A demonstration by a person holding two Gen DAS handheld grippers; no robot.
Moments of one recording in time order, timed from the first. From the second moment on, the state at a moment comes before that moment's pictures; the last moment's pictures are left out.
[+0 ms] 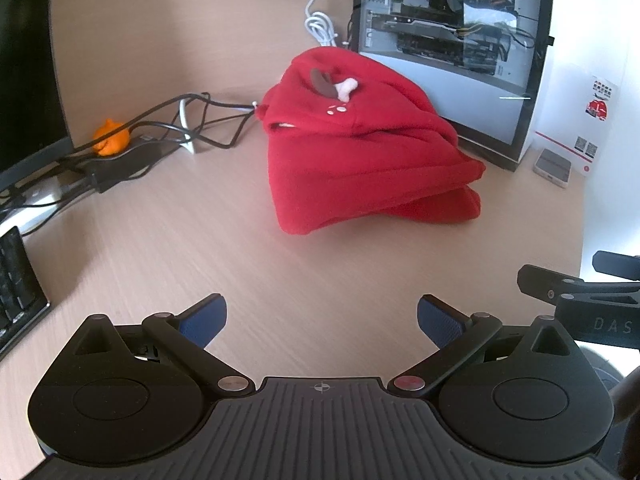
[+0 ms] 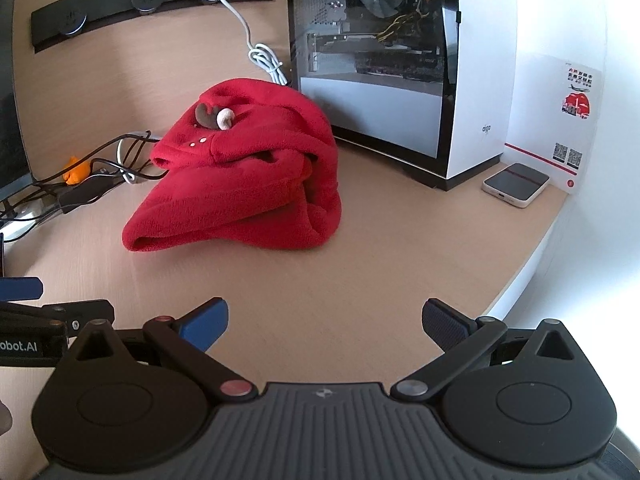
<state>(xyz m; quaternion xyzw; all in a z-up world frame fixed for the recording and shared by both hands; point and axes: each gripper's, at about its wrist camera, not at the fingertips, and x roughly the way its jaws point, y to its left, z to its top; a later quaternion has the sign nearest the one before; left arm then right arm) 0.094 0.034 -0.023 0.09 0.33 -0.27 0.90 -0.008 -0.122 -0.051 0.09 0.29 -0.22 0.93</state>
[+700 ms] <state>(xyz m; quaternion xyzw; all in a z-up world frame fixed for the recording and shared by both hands) 0.096 0.035 -0.025 0.08 0.34 -0.26 0.90 -0.005 -0.125 -0.053 0.10 0.30 -0.22 0.92</state>
